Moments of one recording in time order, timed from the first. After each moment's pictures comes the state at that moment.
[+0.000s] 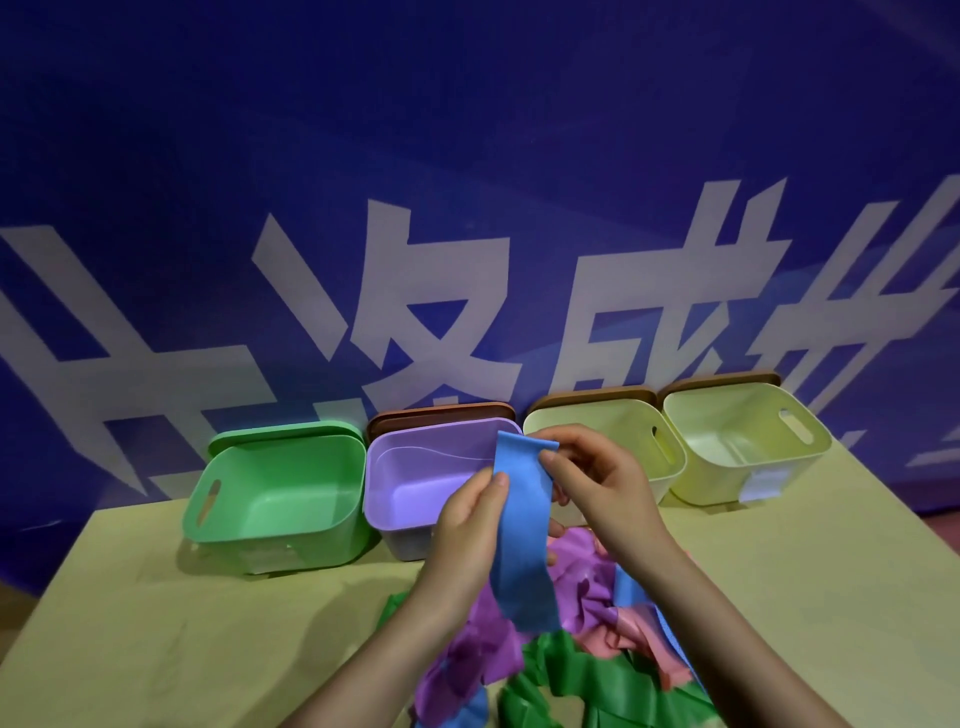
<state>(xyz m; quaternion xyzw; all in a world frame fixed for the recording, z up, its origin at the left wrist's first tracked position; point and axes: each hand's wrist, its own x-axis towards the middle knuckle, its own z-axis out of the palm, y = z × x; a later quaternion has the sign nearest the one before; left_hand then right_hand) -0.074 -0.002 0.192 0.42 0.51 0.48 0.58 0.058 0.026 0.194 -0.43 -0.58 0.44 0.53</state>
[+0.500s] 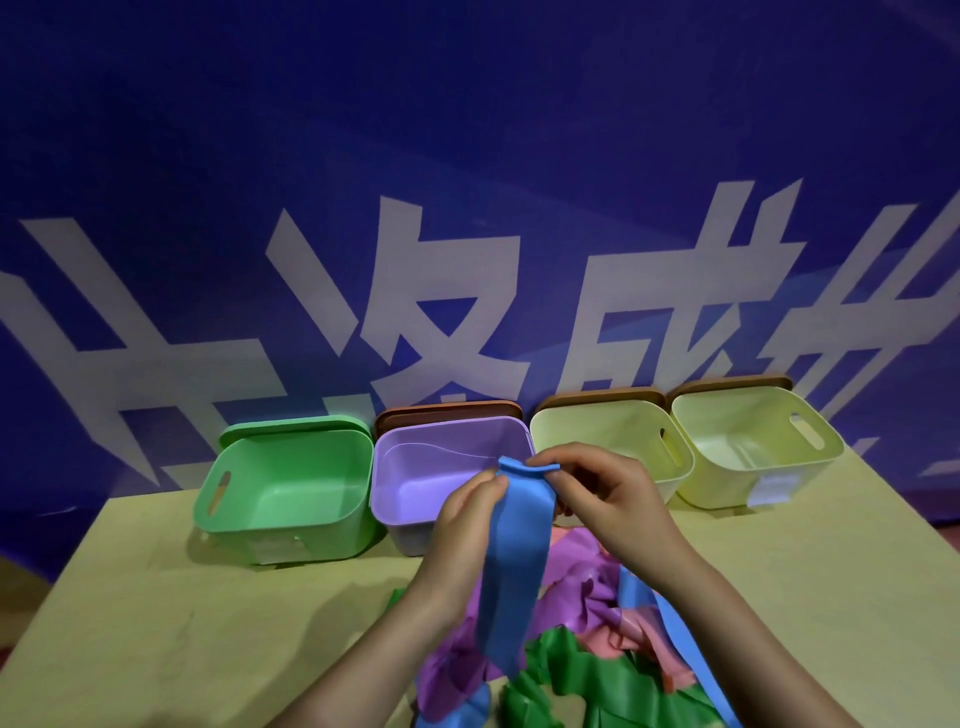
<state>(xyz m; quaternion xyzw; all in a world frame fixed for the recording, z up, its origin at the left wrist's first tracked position) -0.079 0.002 0.178 0.36 0.51 0.52 0.59 0.070 0.023 0.186 -0.42 -0.67 0.39 0.46</state>
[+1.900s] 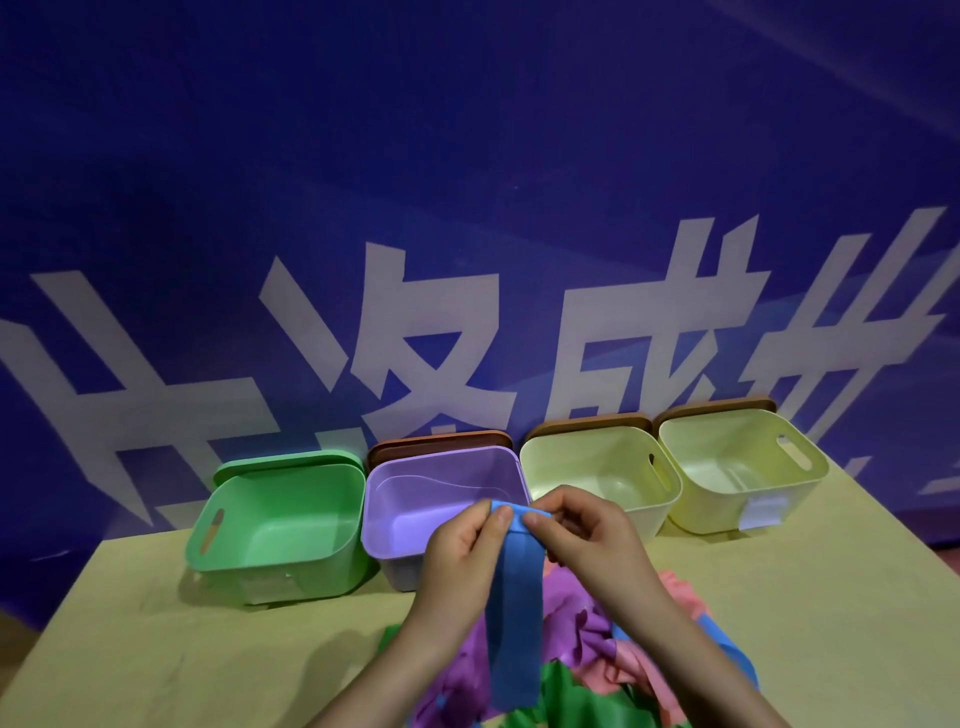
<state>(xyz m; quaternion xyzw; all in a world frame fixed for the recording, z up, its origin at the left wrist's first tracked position) -0.075 0.000 0.167 0.53 0.51 0.50 0.45 0.067 0.008 0.184 -0.46 -0.59 0.47 0.47</state>
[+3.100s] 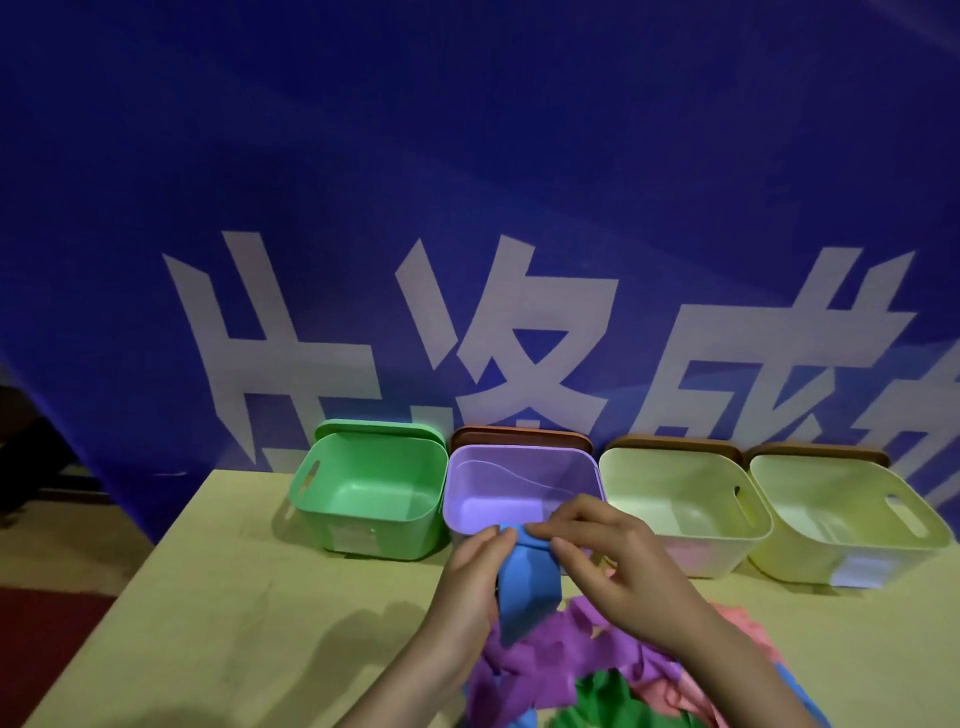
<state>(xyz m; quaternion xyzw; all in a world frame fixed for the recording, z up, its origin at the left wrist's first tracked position) -0.132 -0.040 0.159 0.27 0.48 0.59 0.59 0.023 0.002 0.183 -0.30 -0.85 0.23 0.37</state>
